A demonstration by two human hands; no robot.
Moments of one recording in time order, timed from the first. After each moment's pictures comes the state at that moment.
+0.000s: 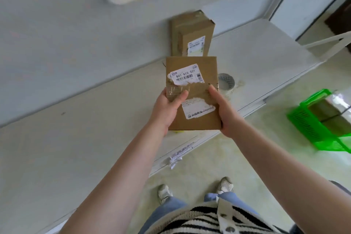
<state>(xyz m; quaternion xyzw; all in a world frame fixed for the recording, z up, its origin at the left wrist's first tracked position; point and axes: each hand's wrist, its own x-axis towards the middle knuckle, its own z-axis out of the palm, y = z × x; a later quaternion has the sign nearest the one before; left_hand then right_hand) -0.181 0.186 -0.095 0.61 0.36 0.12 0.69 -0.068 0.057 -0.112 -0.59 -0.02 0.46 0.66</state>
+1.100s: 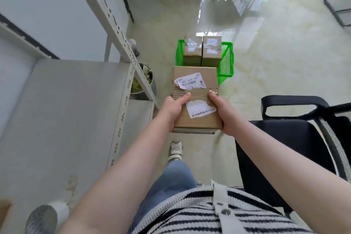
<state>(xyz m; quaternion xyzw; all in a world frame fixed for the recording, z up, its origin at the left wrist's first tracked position) 0.305 -0.242 -0.172 0.68 0.19 -0.34 0.62 0.249 -0.400 -0.185 -0.52 0.35 0.19 0.75</state>
